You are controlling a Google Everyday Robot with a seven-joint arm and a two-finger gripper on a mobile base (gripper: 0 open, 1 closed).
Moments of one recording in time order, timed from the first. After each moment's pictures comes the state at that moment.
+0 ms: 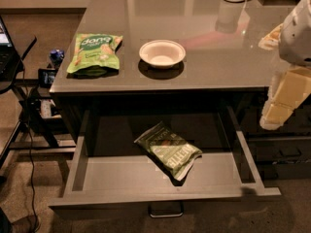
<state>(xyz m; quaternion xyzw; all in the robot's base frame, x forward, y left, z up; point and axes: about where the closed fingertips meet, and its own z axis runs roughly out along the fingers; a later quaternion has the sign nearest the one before) 0.435 -0.211 0.975 -0.61 0.78 -0.03 0.16</state>
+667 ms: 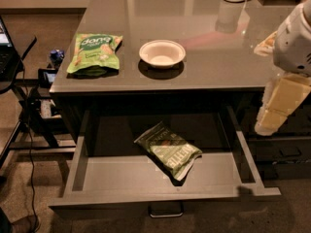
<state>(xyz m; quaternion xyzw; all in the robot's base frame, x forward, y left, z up) 0.431 -0.205 0.965 -0.61 0.78 -0.02 0.16</state>
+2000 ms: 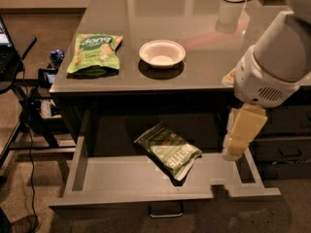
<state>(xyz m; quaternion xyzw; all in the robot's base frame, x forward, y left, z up) 0.416 -0.154 0.905 -0.62 0.77 0.04 0.13</state>
